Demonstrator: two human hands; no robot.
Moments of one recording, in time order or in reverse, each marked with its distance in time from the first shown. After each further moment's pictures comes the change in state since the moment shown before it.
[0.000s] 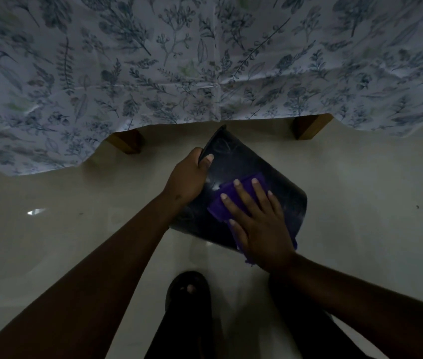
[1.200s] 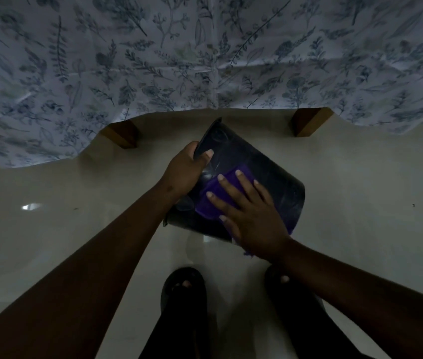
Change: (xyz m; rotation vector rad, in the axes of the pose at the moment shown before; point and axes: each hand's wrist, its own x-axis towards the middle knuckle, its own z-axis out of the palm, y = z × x) left_hand 0.000 0.000 -0.002 -0.259 -0.029 -0.054; right_hand 0.013 0.004 -0.001 -0.104 -0.037 -0.160
